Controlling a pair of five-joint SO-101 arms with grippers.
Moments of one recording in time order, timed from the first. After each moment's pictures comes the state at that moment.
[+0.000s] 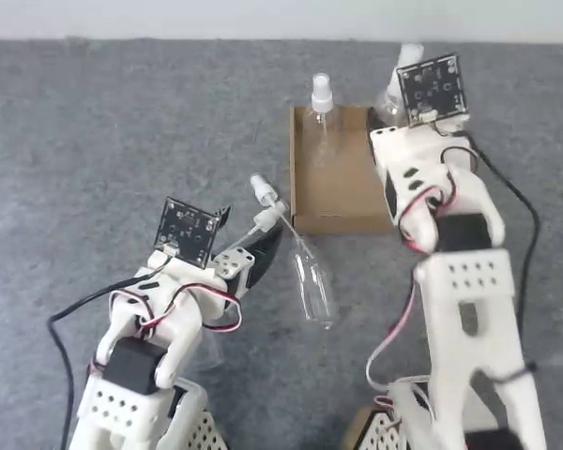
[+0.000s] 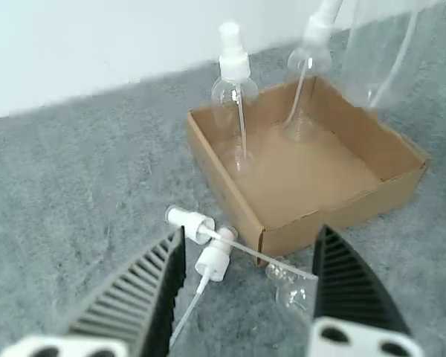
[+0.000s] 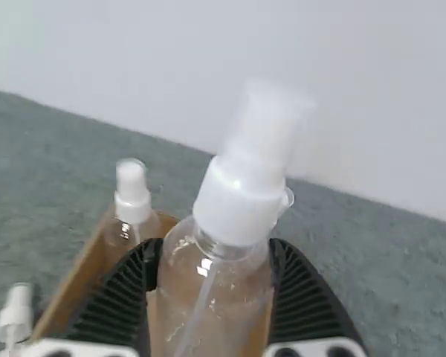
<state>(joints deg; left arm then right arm) 14.1 -81.1 72.3 50.4 1.6 -9.0 -33.3 30.2 33.7 11.3</state>
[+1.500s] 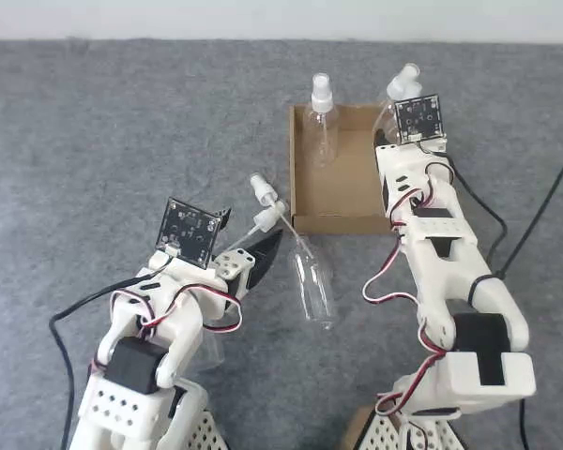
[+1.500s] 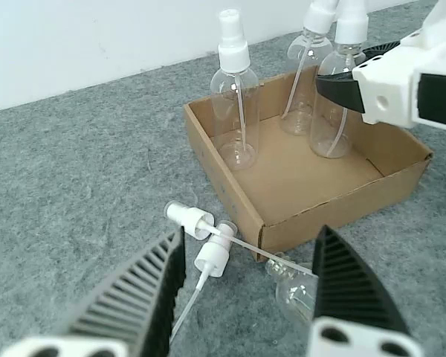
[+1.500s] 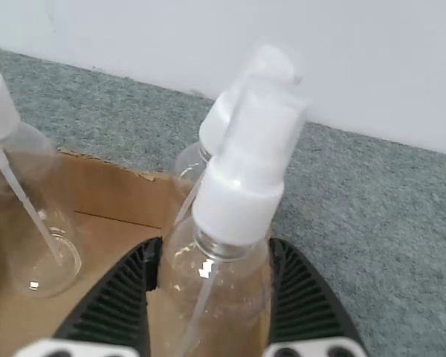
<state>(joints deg) 14.1 -81.1 72.7 50.4 1.6 -3.2 2.1 40.6 -11.0 11.4</state>
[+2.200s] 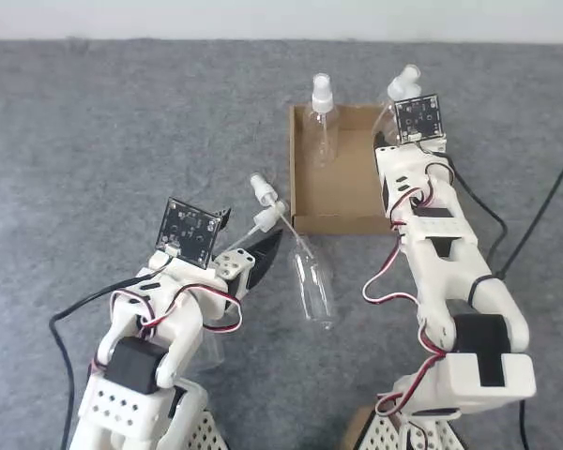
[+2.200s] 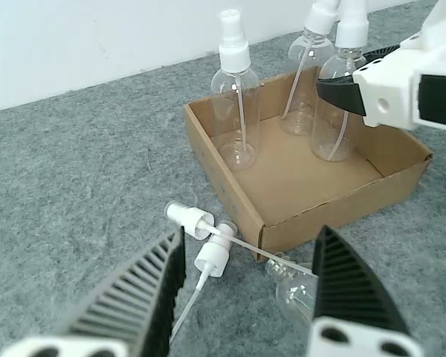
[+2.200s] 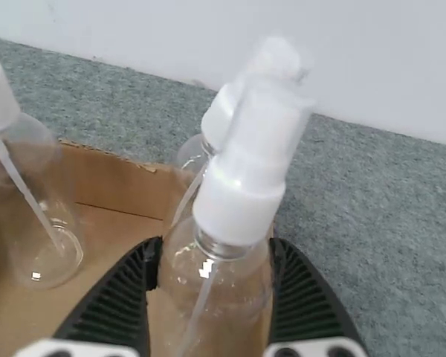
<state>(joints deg) 14.1 -81.1 72.7 50.4 1.6 -3.2 2.1 40.5 -9.0 11.6</state>
